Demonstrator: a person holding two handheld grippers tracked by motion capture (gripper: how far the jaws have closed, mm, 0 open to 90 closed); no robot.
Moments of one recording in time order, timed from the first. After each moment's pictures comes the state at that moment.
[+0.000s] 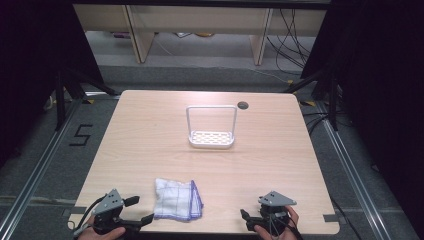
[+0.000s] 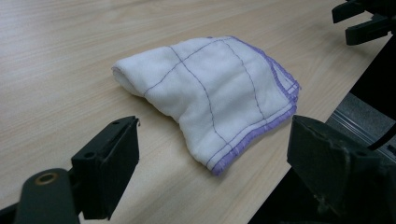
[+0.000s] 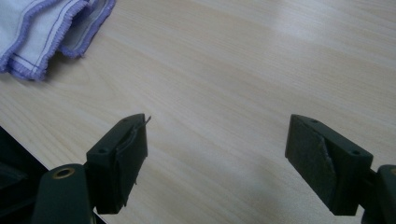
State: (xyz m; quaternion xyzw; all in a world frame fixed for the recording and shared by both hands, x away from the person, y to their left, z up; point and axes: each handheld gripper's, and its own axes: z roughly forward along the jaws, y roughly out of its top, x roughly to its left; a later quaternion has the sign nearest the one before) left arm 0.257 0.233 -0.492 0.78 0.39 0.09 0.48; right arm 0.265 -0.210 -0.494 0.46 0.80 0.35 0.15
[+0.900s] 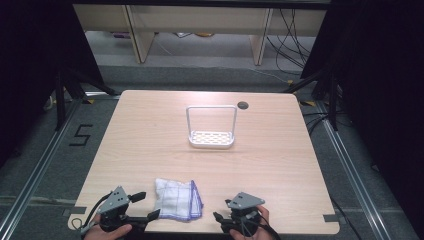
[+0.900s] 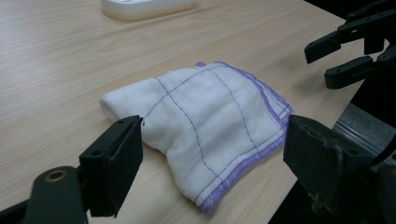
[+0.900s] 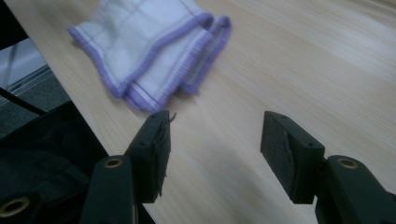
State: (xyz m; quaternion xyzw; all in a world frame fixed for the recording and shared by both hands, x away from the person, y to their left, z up) left arm 0.262 0.217 -0.485 0.77 0.38 0.11 0.50; right arm 0.266 -0.137 -0.491 0.35 0.84 0.39 0.11
